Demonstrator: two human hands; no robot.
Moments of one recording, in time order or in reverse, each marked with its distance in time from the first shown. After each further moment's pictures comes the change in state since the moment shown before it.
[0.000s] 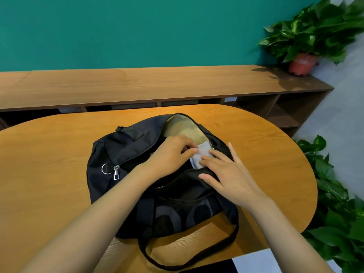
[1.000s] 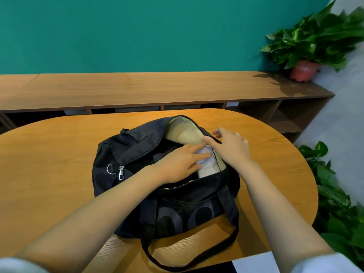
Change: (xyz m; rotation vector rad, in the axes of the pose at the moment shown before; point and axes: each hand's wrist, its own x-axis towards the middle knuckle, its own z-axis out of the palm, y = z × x) left_hand 0.002 -0.017 0.022 0.314 -0.267 0.199; right_hand 0.072 0.024 -0.018 0.251 0.002 0.553
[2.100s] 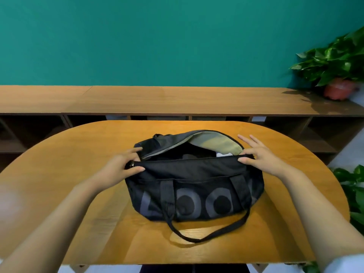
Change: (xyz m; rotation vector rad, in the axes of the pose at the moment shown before) left_hand -0.201 -0.073 -0.061 -0.236 0.209 -0.512; right_hand 0.016 0.053 -0.011 0.127 -0.292 -0.430
